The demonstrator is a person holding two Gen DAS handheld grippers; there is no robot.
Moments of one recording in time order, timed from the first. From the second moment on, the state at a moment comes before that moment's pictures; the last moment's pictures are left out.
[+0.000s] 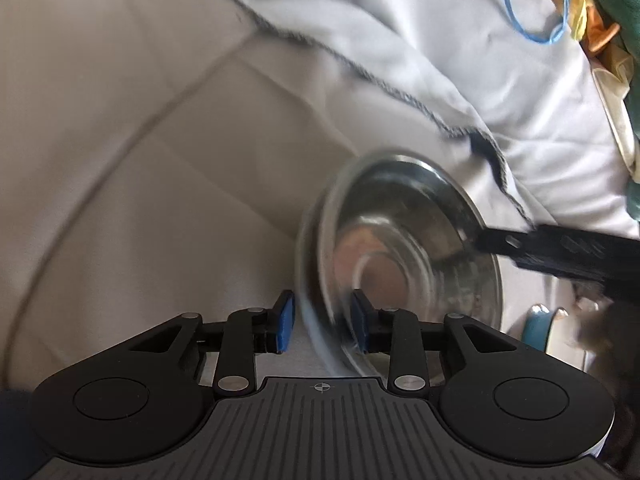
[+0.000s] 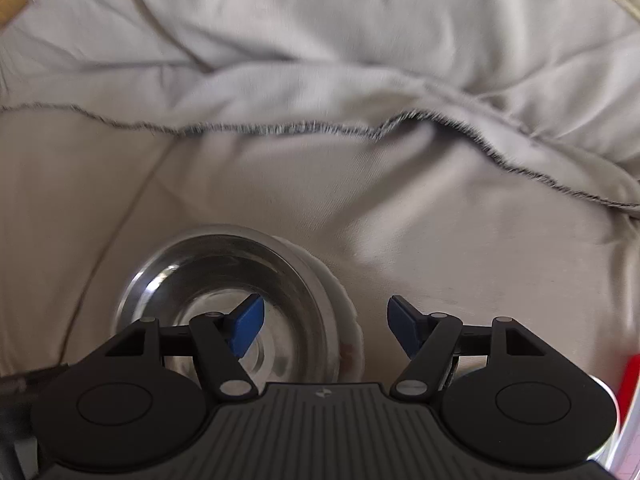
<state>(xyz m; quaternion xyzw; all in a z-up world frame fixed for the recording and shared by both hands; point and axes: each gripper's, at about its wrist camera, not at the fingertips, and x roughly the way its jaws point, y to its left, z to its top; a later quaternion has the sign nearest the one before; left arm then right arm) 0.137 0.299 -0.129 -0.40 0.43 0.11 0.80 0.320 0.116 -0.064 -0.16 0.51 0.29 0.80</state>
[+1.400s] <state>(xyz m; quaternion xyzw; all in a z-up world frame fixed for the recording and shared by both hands) 0.205 0.129 -0.048 -0.20 0.41 -0.01 0.89 0.294 -0.150 -0.056 -0.01 0.43 0.23 0.87</state>
